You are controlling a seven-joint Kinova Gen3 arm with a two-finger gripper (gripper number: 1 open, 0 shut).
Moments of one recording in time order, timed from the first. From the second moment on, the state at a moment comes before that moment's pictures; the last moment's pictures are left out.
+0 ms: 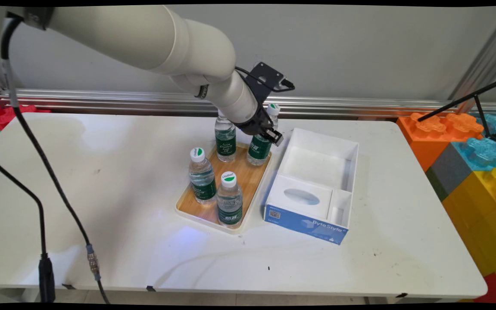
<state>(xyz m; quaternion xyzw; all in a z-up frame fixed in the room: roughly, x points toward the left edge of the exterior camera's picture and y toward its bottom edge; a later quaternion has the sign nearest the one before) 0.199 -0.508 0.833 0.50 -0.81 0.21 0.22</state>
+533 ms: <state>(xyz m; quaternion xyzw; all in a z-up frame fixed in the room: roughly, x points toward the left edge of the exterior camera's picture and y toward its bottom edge) 0.201 -0.511 0.814 0.50 -0.81 0.22 0.22</state>
